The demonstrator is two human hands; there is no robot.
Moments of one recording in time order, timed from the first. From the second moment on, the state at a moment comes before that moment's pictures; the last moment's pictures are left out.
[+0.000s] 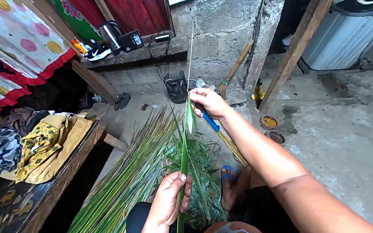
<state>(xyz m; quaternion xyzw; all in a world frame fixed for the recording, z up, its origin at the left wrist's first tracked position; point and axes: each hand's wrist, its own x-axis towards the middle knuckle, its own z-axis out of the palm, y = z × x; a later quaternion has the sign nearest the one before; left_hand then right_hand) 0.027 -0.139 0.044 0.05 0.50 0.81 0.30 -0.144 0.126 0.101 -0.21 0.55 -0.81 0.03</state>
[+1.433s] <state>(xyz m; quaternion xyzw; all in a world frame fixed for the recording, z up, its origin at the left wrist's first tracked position) 0.028 -0.133 0.048 0.05 0.48 0.83 0.27 -0.124 0.105 0.079 -0.30 0.57 -0.76 0.13</state>
